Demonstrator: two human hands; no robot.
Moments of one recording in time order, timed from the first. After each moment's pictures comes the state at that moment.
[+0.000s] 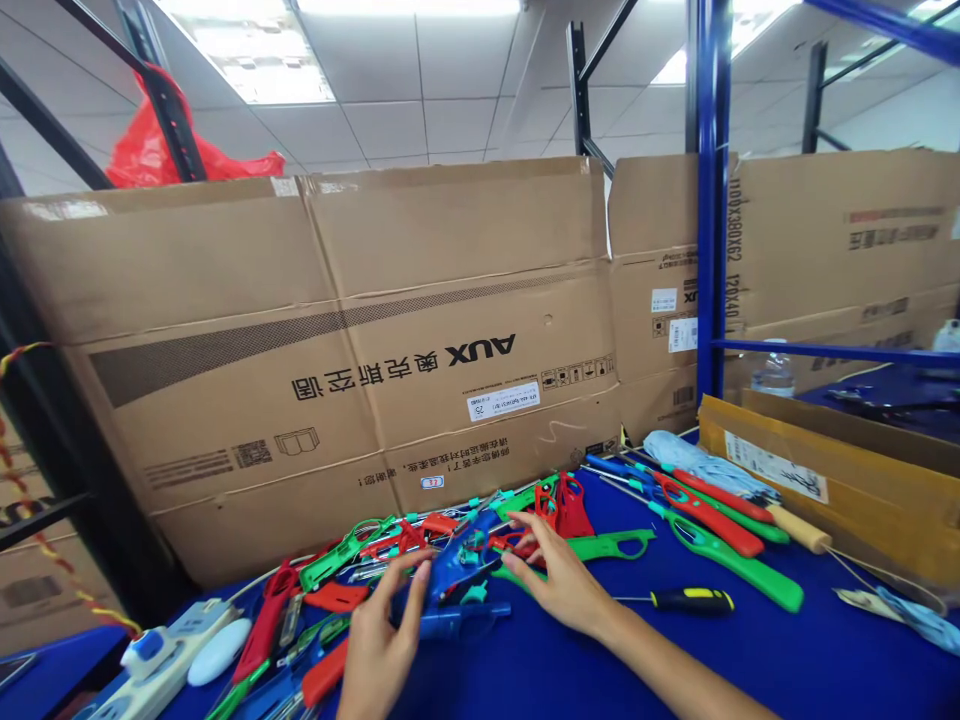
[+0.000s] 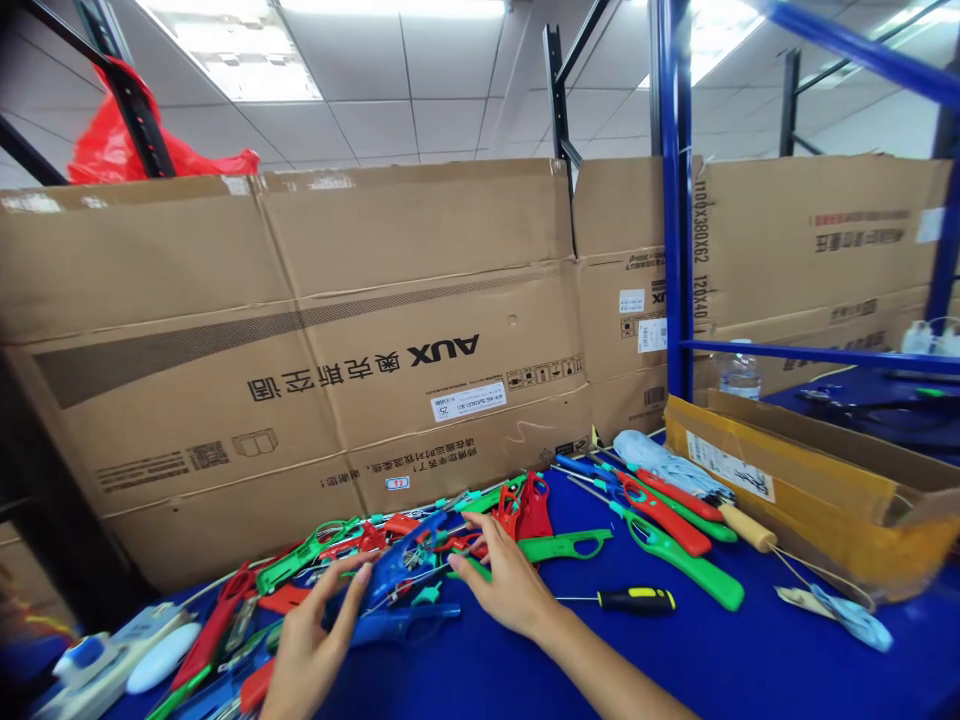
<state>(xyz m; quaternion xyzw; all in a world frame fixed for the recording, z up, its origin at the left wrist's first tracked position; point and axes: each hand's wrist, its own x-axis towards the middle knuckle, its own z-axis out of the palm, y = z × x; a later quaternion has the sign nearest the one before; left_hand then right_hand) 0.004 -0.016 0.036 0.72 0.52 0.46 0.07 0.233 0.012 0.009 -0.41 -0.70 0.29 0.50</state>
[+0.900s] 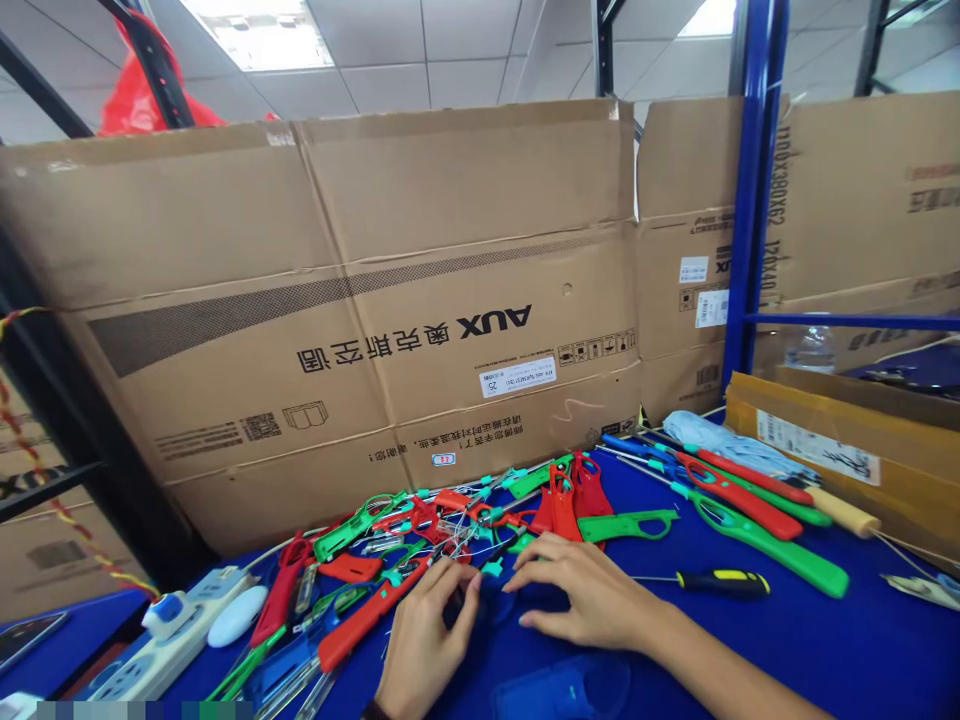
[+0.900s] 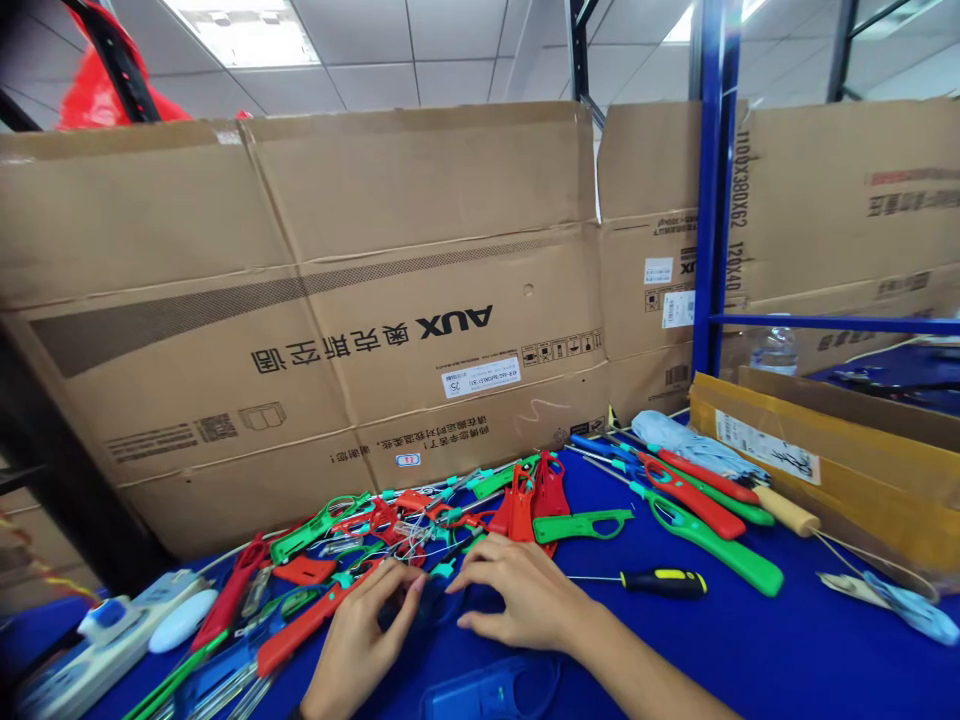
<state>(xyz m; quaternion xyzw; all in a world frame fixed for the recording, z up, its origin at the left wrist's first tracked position) 0.015 -0.017 0.006 0.82 0.46 0.33 0.07 0.240 -0.020 0.029 -0.37 -0.88 0.14 0.27</state>
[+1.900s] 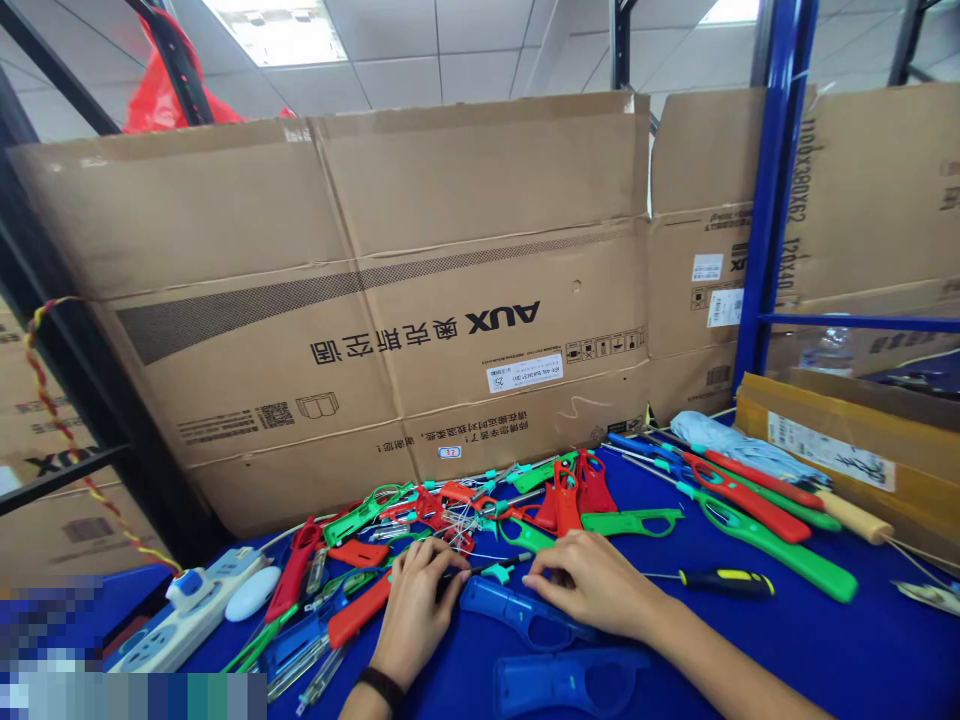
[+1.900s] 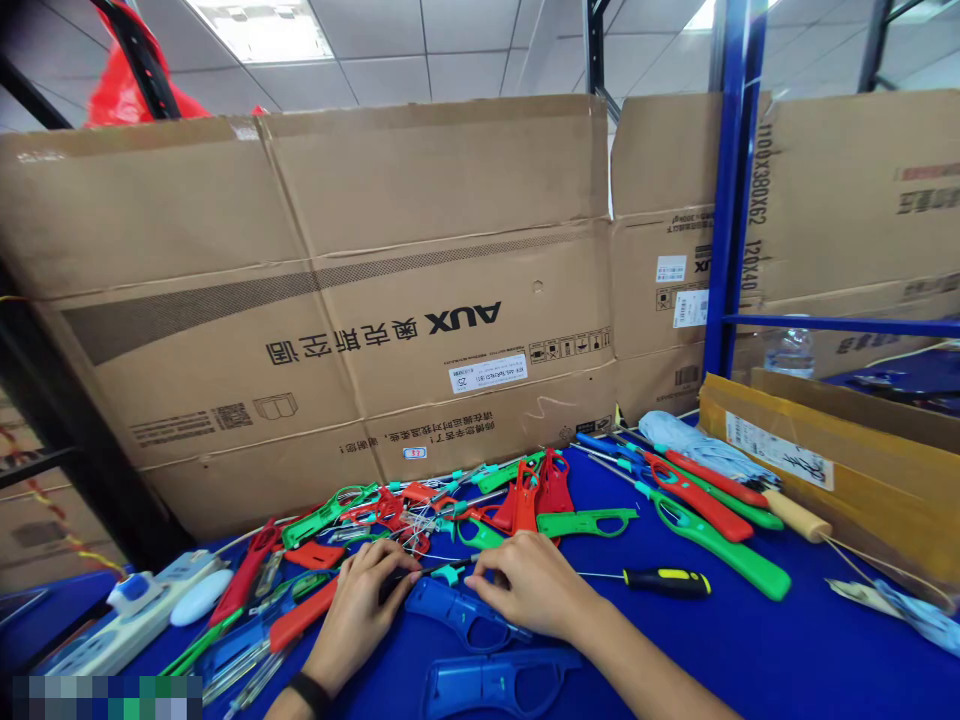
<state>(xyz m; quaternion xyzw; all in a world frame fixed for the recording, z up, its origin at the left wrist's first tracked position) -0.005 -0.002 0.001 0.80 0.51 0.30 0.02 0.240 -0.021 0.031 -0.43 -0.86 0.10 0.24</state>
